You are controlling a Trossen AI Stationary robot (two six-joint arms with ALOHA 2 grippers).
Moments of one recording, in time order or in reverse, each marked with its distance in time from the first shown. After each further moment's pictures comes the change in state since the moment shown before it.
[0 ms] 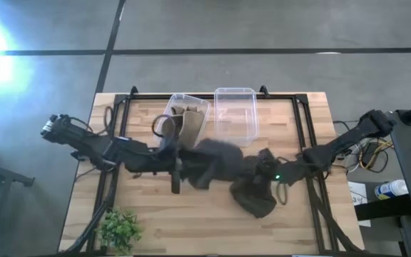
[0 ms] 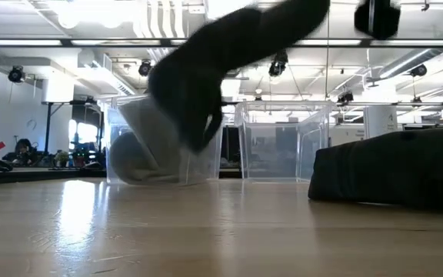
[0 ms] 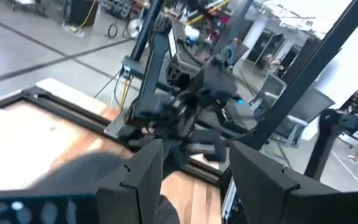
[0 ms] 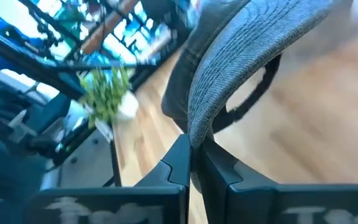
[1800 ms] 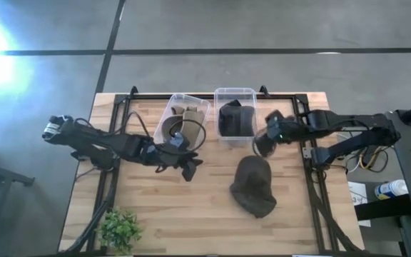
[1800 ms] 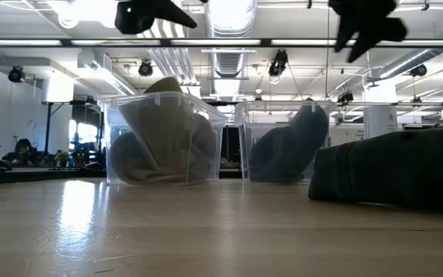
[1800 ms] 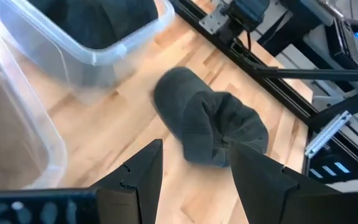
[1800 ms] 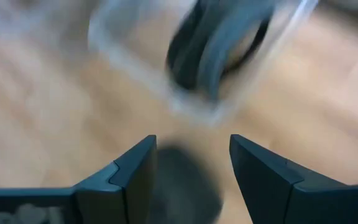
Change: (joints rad) left arm 0.154 0.023 -0.176 -0.324 0.110 -0.329; right arm -0.457 0.002 0.391 -1.005 -0.180 -0.065
